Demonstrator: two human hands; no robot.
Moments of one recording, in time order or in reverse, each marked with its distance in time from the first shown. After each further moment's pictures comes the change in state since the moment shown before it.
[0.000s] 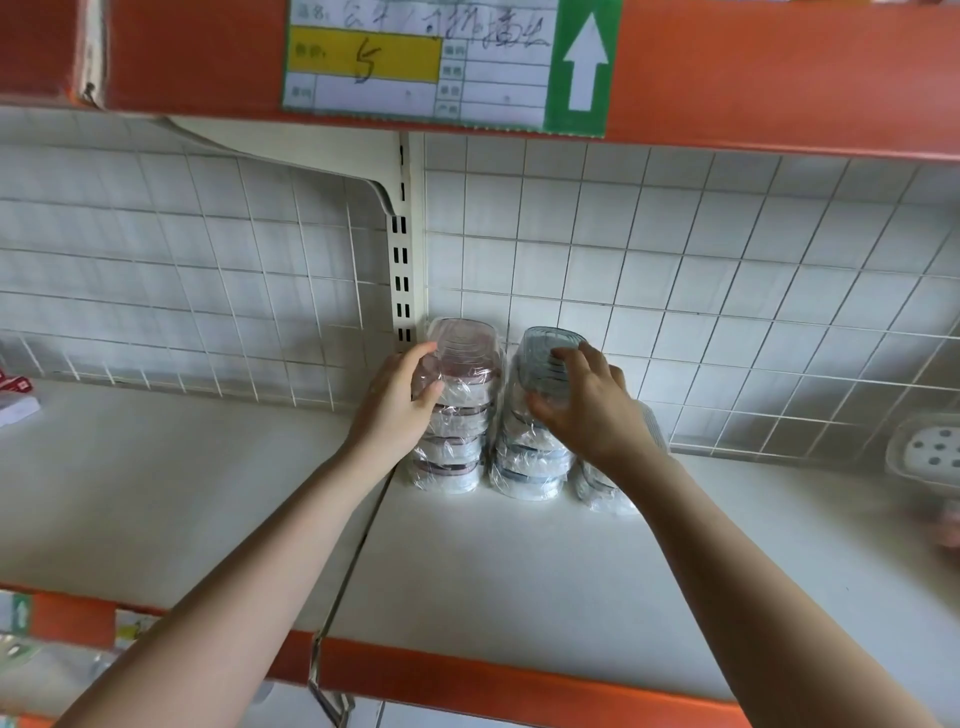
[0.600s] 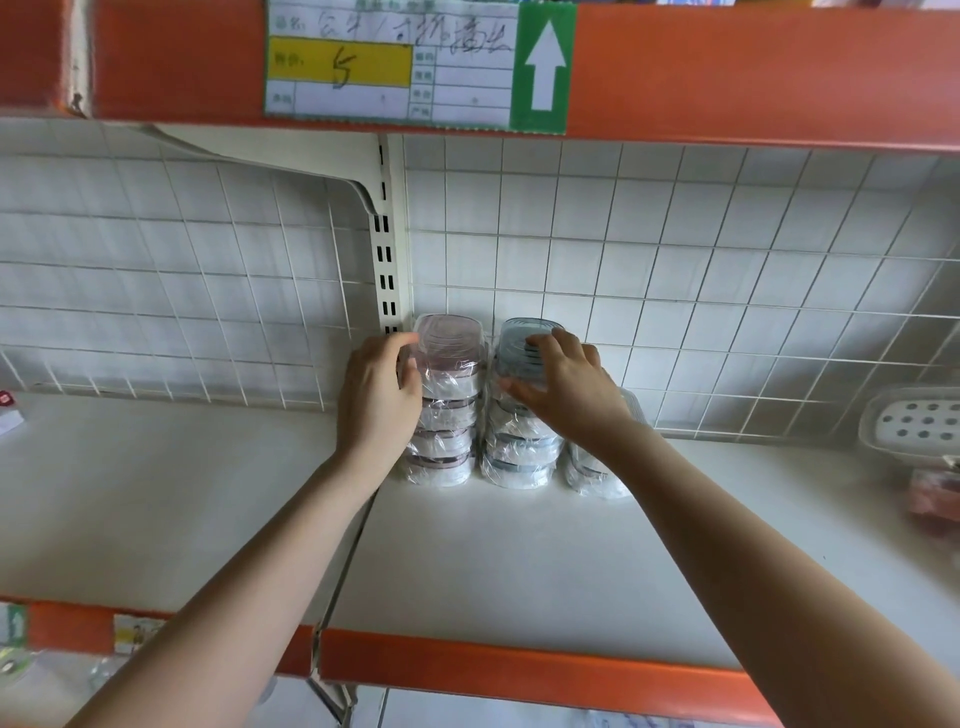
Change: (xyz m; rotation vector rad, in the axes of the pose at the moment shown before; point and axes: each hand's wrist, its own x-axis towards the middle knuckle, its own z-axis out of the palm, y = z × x) left_hand -0.008 0.021 -0.006 0.108 0.230 0.077; right_hand 0.006 -0.003 -0.001 -0.091 -0.016 -0.064
